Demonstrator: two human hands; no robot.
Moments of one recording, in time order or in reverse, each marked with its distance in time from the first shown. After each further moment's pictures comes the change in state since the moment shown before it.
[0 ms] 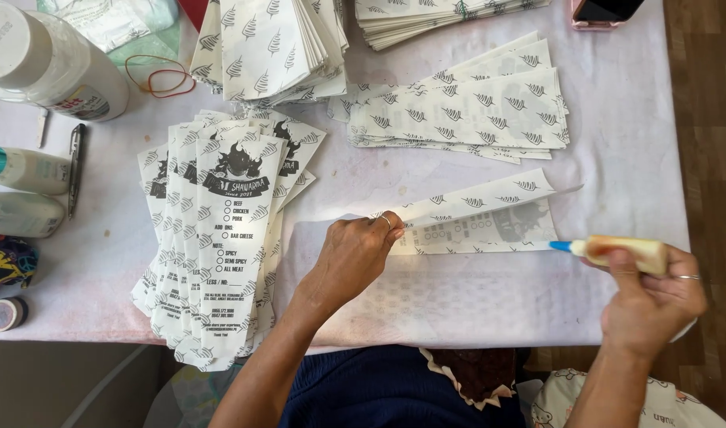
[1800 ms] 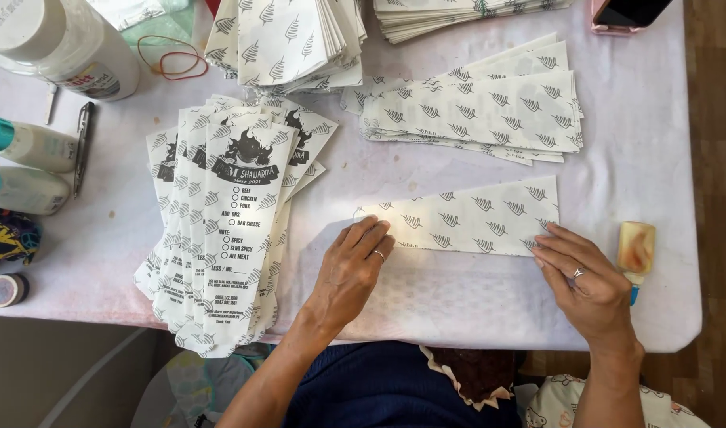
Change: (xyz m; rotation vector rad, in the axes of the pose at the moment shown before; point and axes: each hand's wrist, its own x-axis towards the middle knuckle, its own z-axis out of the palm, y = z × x) left_hand -0.046 0.004 0.013 0.118 0.222 0.136; right_hand 0.012 -0.015 0.029 -0.376 -0.651 -0.601
